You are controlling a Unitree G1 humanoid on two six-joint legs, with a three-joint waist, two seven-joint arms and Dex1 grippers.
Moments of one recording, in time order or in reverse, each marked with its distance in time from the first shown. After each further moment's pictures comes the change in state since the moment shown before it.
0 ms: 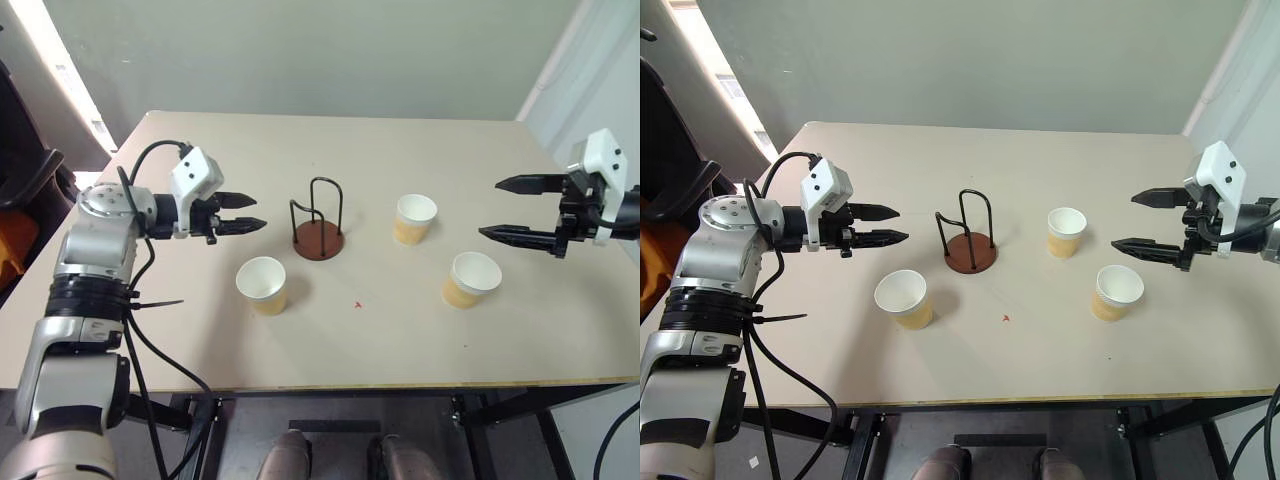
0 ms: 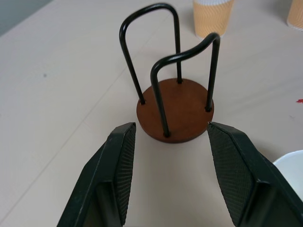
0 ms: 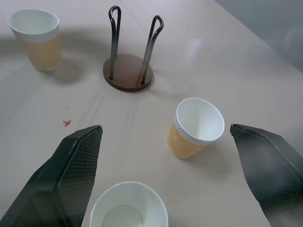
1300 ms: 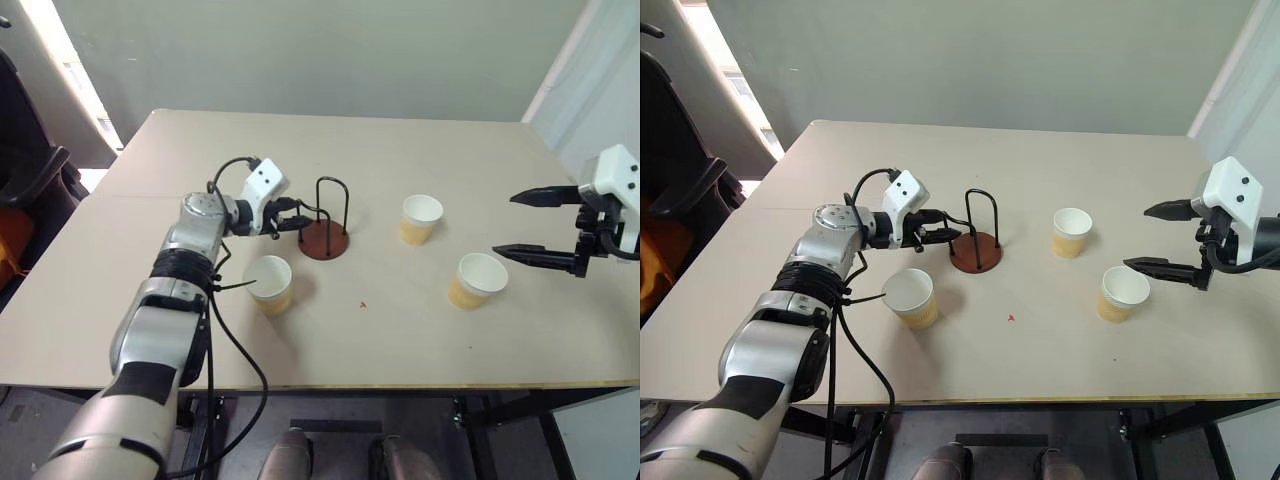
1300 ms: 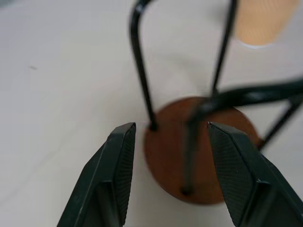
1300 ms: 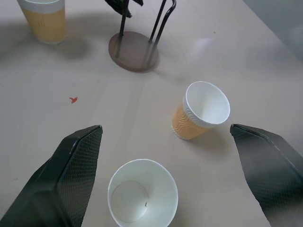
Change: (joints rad) left arm -0.269 -0.346 -0.052 0.566 0.186 -0.228 0.300; right arm 0.181 -0.087 -0.127 -0.200 0.005 0.064 -0.023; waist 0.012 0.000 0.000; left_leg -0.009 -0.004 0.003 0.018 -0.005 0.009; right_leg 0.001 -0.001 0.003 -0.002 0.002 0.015
